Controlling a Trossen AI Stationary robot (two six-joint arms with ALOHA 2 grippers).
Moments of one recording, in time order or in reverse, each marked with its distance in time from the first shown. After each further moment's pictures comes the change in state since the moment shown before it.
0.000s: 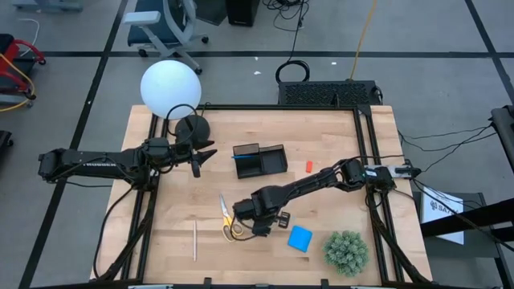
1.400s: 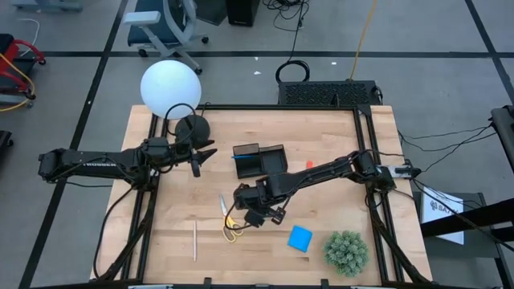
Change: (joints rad) left arm 0.000 0.000 0.000 0.023 0.000 0.002; right arm -0.036 -0.142 0.005 0.061 0.076 0.182
